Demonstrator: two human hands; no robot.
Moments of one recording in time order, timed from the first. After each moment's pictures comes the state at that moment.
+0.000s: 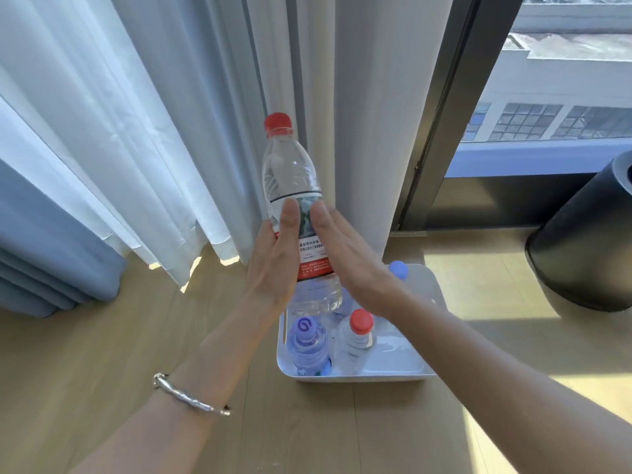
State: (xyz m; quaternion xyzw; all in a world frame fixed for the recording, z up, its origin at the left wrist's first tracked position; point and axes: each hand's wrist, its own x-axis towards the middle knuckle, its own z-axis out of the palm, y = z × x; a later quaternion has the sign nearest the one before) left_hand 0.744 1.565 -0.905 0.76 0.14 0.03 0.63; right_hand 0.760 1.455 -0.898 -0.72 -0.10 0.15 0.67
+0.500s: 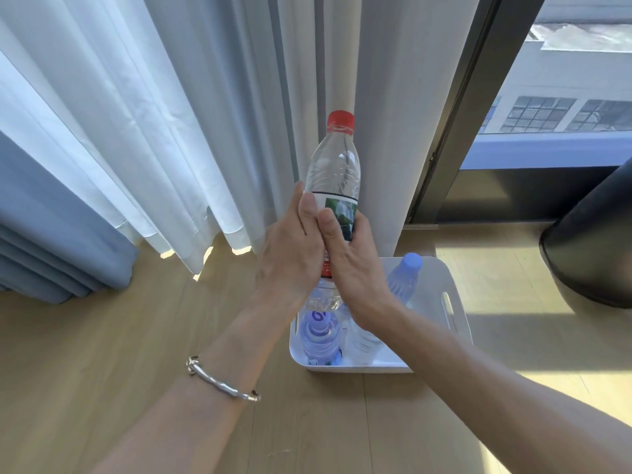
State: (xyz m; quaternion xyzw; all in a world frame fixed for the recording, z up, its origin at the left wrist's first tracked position) left_hand 0.742 1.564 -0.901 0.89 0.12 0.08 0.44; right_hand 0.739 1.481 -0.916 -0.60 0.01 0.06 0.79
